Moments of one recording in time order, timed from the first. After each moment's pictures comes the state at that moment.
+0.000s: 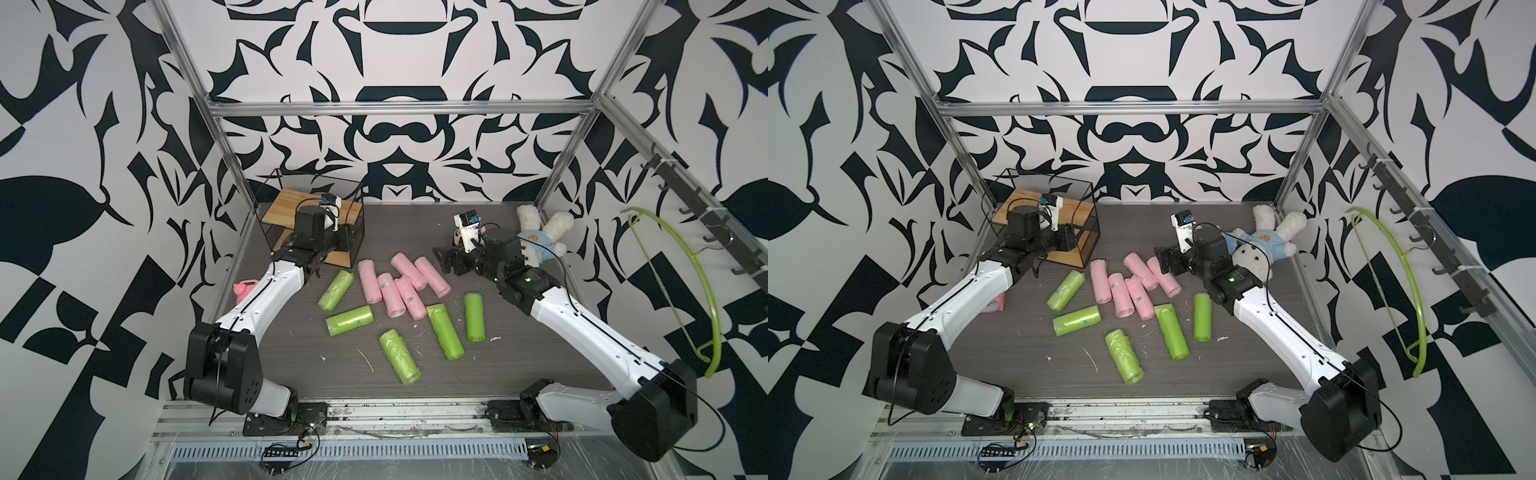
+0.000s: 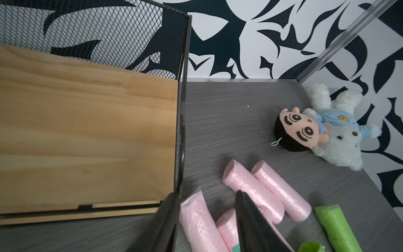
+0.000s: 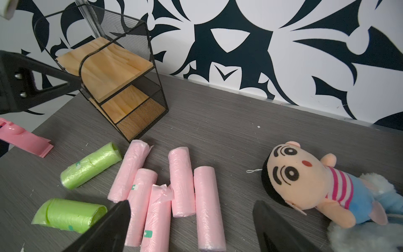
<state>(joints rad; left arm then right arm) -0.31 1.48 1.15 -0.17 0.23 -0.23 0.48 1.21 1.00 -0.23 -0.07 0.12</state>
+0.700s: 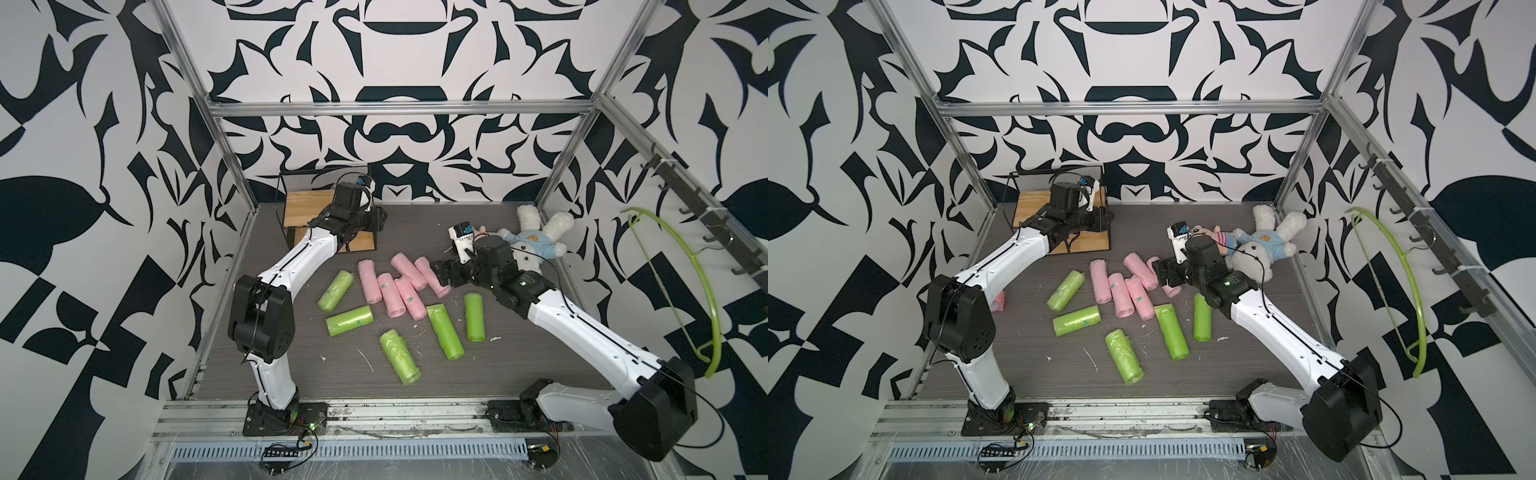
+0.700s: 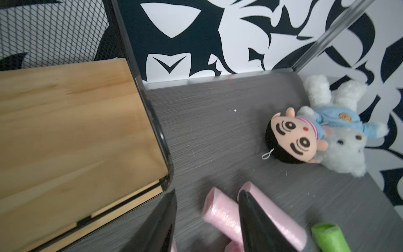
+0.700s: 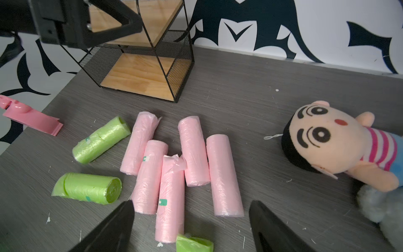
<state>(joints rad) -0.42 1.77 1.54 -0.32 0.18 -0.23 0.53 1.21 0.98 -0.38 -0.07 0.21</state>
